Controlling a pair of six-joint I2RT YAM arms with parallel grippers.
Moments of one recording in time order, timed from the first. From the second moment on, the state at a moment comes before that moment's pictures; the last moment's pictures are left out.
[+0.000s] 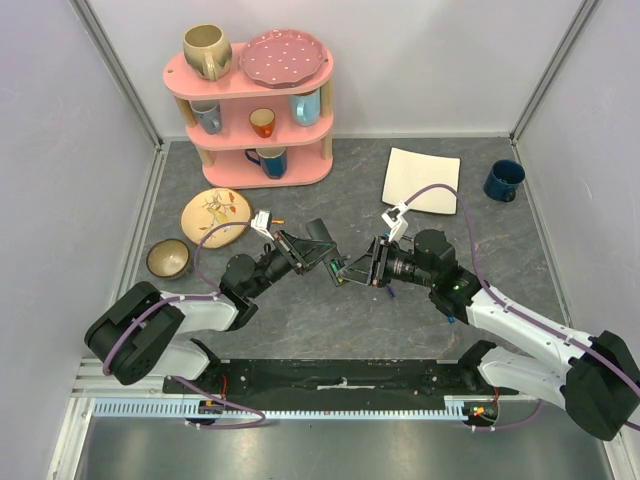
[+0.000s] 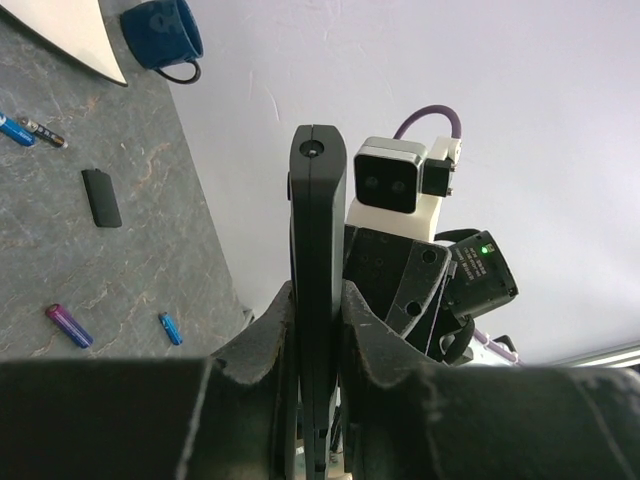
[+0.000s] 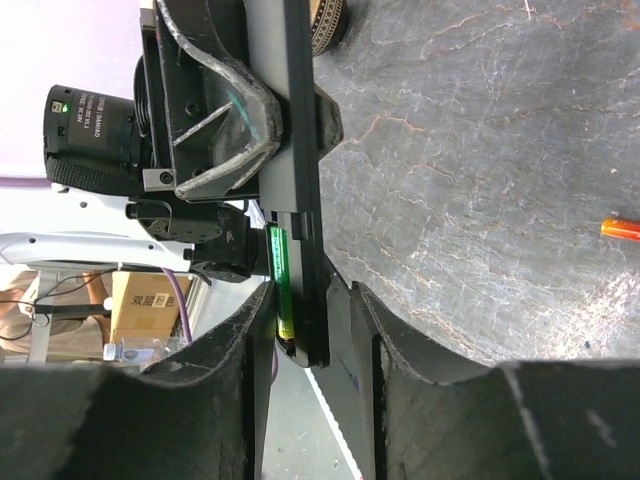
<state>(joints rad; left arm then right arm) -0.68 1.37 0.30 1.26 0.22 -1.38 0.68 1.04 0.55 0.23 -0.48 0.91</state>
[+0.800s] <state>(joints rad) -0.52 1.33 0.15 1.29 0.41 -1.41 0.58 0.90 0.75 -0.22 -0.12 0.54</state>
